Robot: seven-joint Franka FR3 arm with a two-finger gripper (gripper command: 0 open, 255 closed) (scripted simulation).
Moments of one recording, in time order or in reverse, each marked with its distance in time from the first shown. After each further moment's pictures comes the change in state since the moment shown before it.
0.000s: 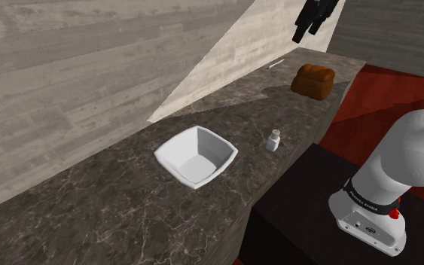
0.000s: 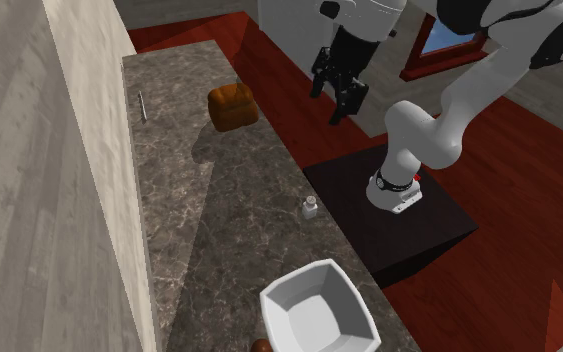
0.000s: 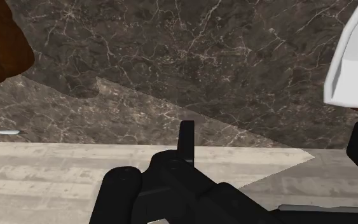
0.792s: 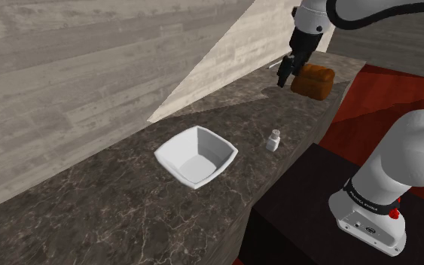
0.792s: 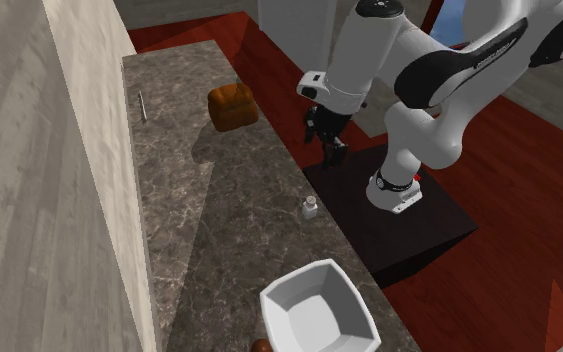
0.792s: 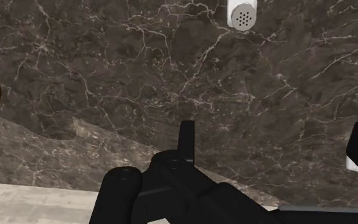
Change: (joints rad) arm 0.009 0.043 0.026 -0.277 -0.009 0.205 0.024
